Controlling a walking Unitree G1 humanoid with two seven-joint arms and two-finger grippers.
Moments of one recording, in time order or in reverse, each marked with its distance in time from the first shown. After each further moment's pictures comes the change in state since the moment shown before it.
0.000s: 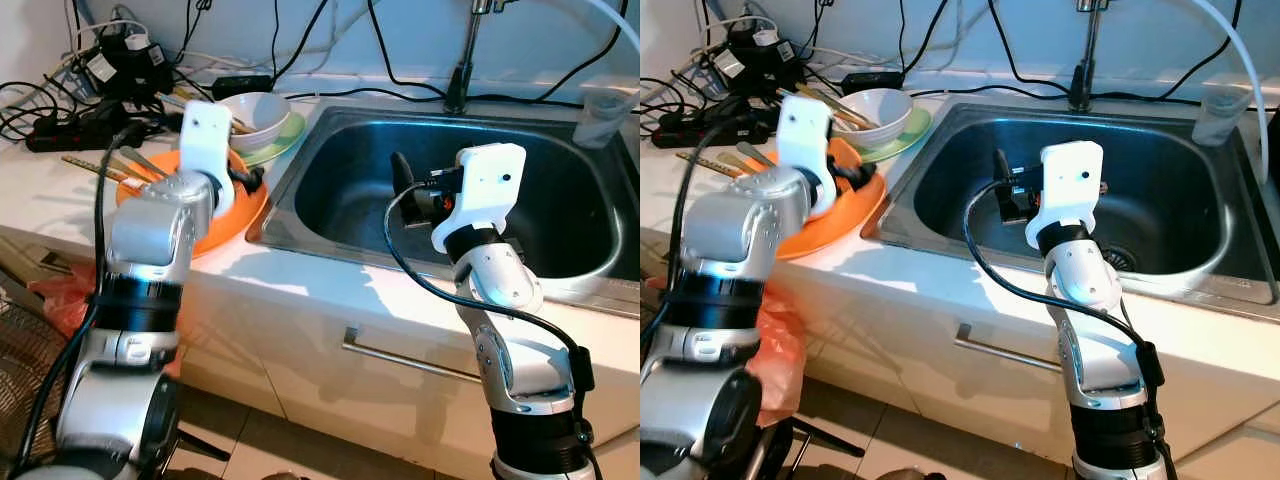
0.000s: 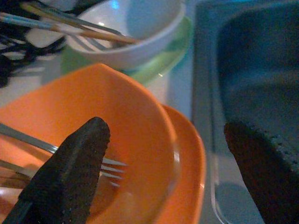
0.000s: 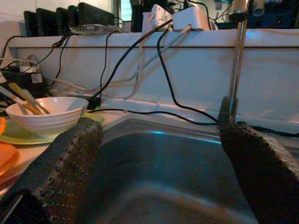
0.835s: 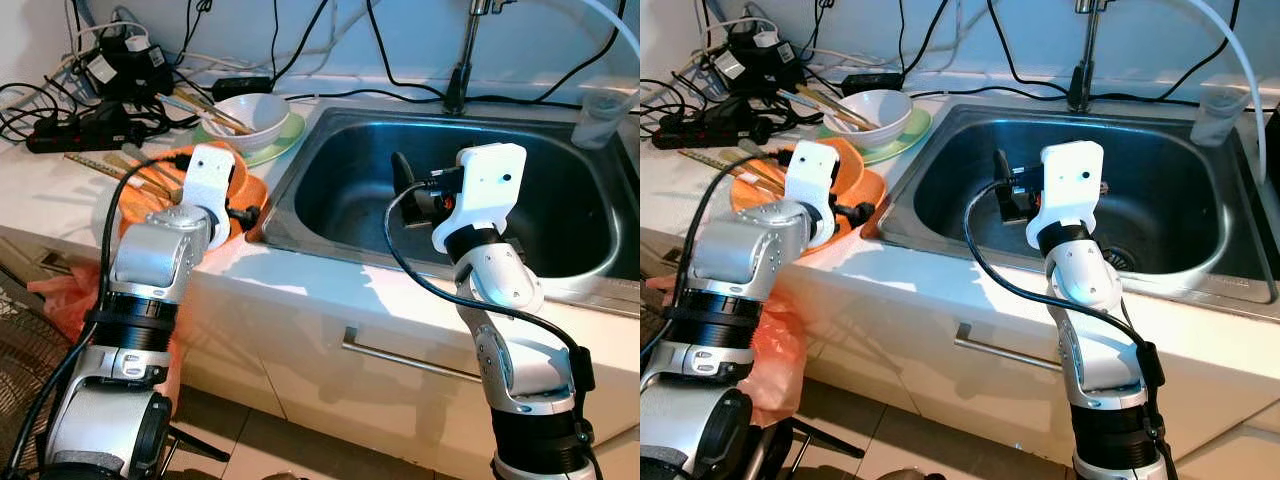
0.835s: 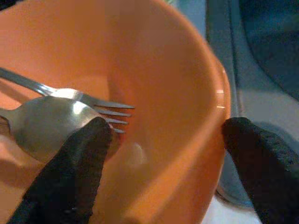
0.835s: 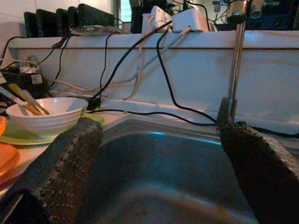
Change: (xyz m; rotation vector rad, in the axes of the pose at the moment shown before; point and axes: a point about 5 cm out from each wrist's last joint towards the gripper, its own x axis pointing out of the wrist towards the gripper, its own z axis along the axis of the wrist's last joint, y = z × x) left arm 0.009 0.010 -0.038 0.013 0.145 0.010; right arm 0.000 0.000 0.000 -0.001 0.000 -0.001
